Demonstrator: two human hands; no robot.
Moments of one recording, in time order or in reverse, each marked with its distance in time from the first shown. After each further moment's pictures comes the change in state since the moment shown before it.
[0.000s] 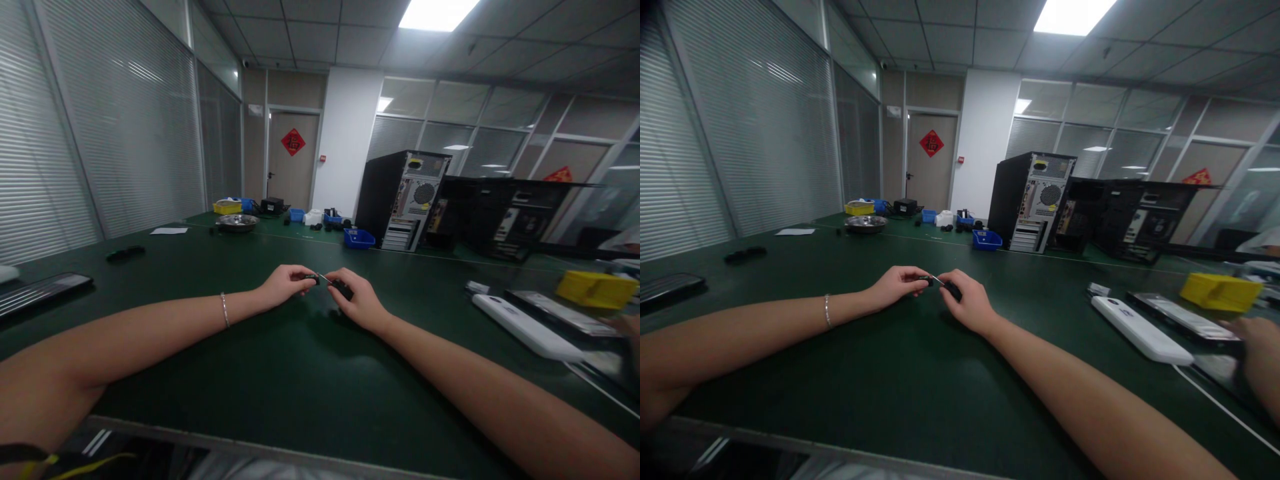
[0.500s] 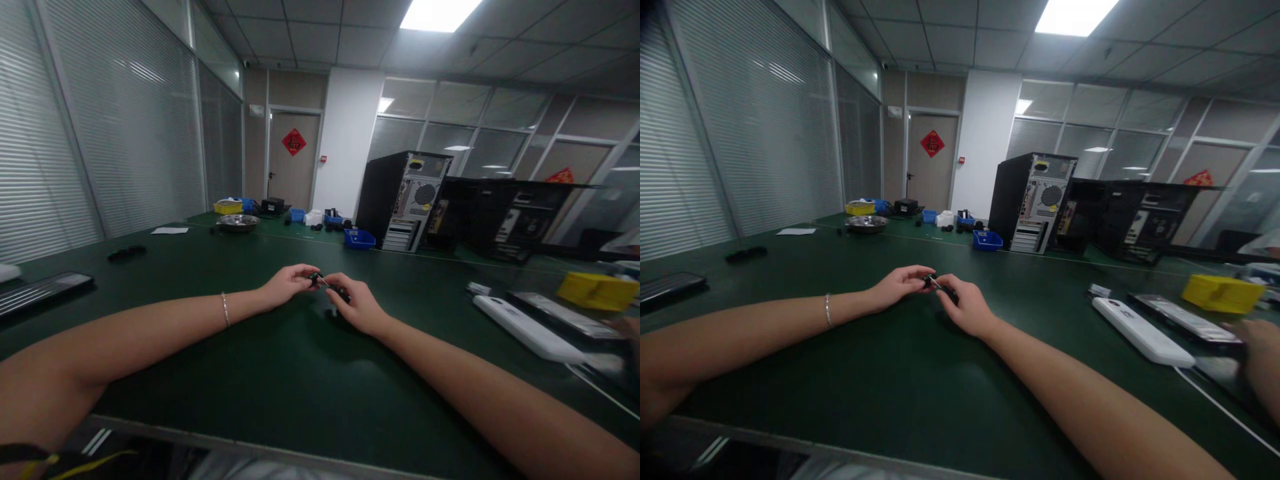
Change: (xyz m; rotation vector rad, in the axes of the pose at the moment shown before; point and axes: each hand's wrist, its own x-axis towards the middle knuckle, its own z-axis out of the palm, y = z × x) left_hand 0.002 -0.006 0.003 -0.232 -0.070 -0.013; right_hand -0.001 -0.006 0.003 0.101 -0.042 -0.001
